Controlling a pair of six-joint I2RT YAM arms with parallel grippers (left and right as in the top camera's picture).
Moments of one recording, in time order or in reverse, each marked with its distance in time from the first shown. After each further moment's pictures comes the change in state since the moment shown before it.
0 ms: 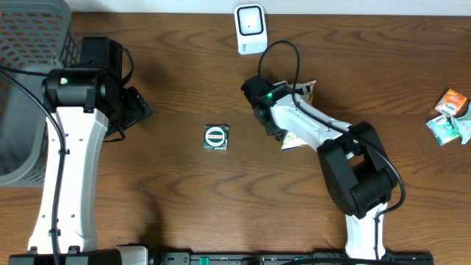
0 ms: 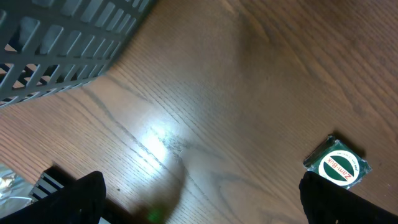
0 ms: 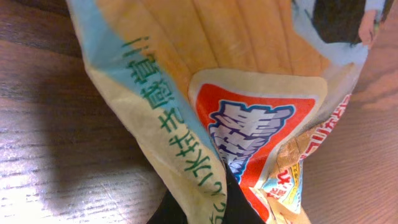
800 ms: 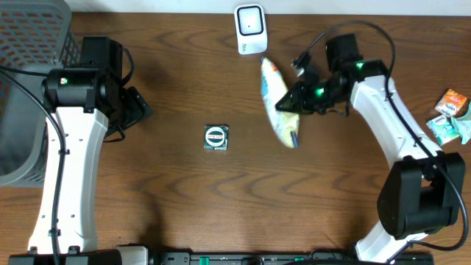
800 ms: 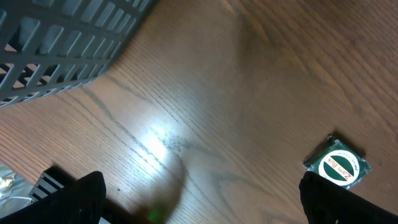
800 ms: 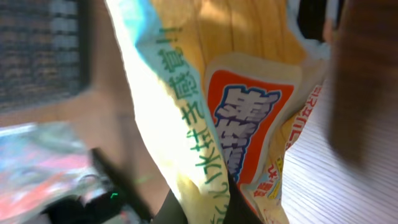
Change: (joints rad) left arm 0.000 0.000 0.000 0.000 0.000 0.000; right arm -0.371 -0.269 -0.016 -0.045 -1.320 -0.286
